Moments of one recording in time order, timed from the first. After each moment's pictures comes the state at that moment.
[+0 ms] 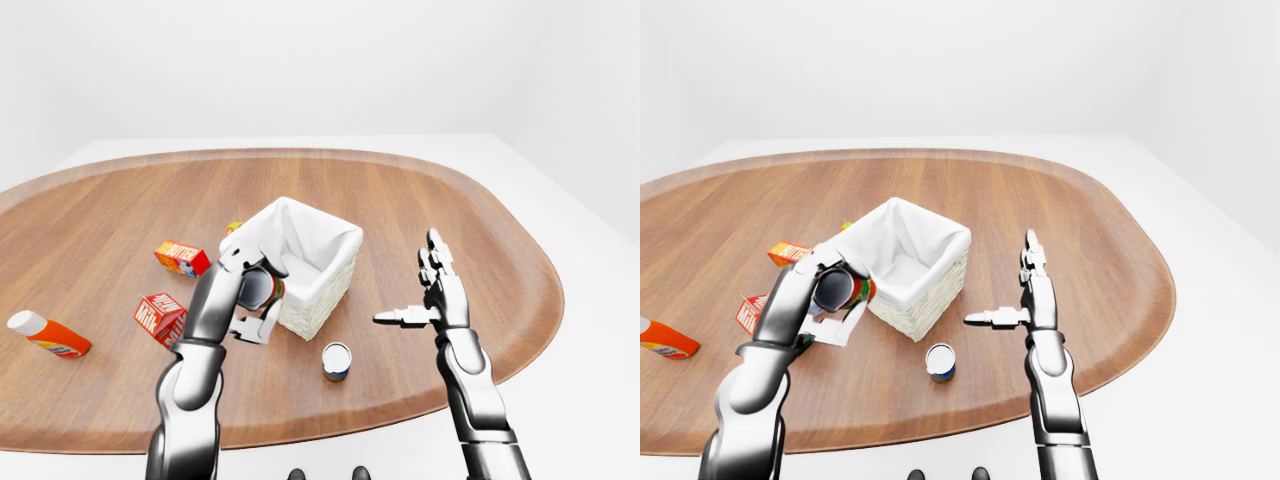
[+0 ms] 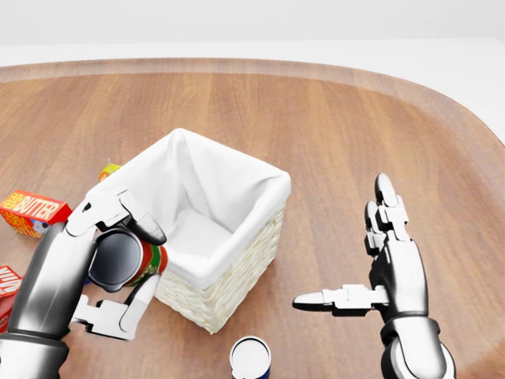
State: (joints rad) left arm 0.05 0.04 0.02 -0.55 0.57 0.09 -0.25; right arm -0.05 -0.04 -0.07 -0.01 0.02 -0.03 0.03
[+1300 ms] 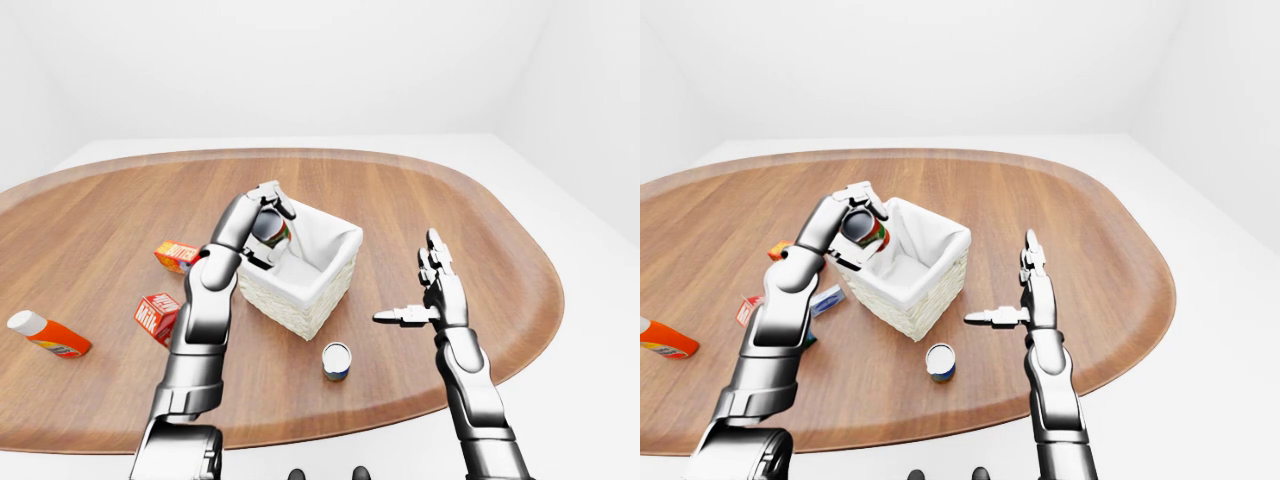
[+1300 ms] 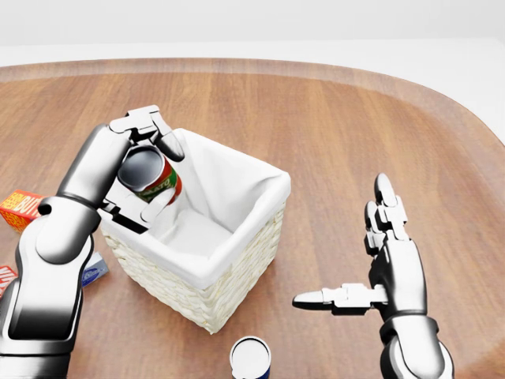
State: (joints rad) left arm -0.53 0.17 0.06 0.09 0.49 0.09 -0.26; right arm -0.06 -0.04 -0.07 0.01 0.02 -0.04 0.02
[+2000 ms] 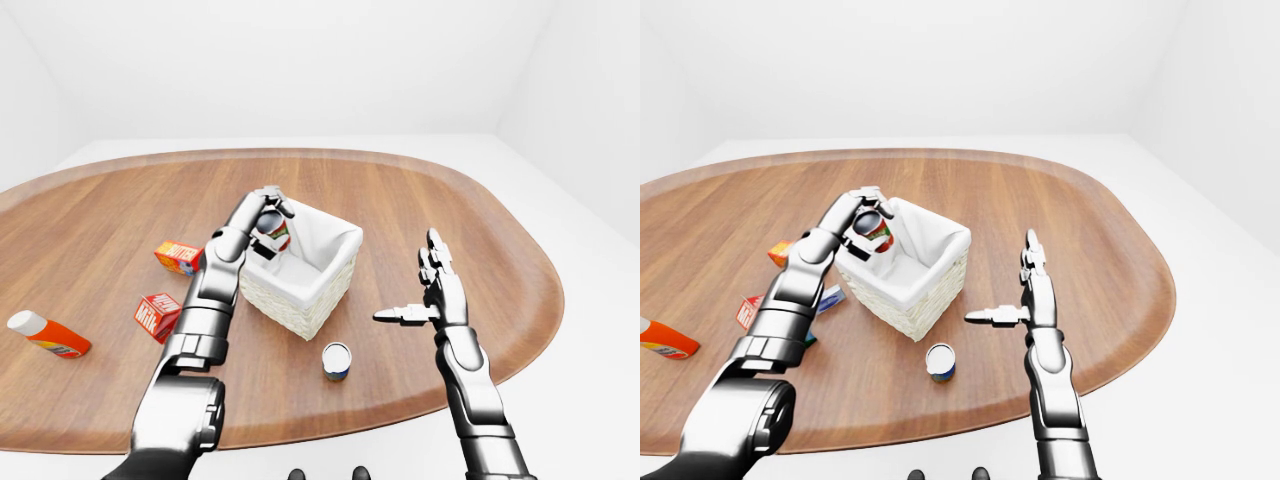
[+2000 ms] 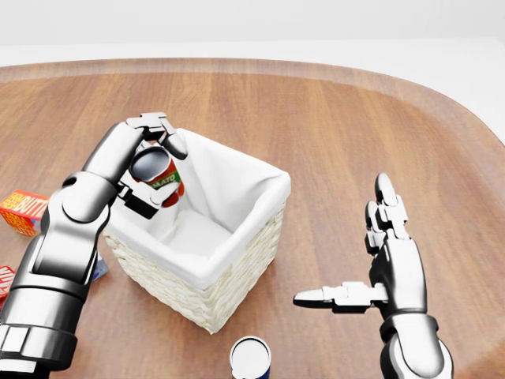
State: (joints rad) left arm -0.78 0.21 0.05 0.61 0.44 0.09 -0.22; right arm -0.07 -0.04 -0.08 0.03 0.02 -0.04 0.02
